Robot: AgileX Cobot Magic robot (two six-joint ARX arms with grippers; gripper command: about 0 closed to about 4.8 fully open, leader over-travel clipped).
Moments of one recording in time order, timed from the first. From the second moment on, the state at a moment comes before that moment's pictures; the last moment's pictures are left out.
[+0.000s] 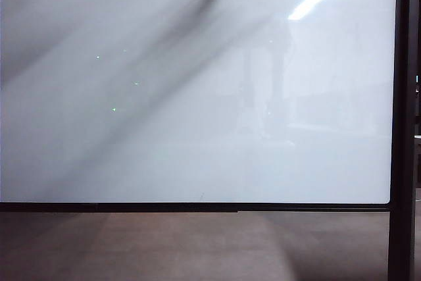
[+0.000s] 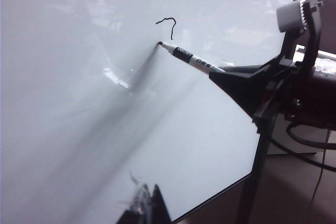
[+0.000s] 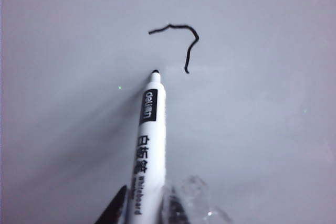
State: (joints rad) left arm -0.53 0.83 0.93 -0.07 0.04 0.03; right arm 0.55 1.52 1.20 0.41 0.13 -0.01
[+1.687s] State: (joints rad) left arm -0.53 0.83 0.93 -0.07 0.04 0.03; right arm 0.55 1.51 1.20 0.38 0.24 -0.01
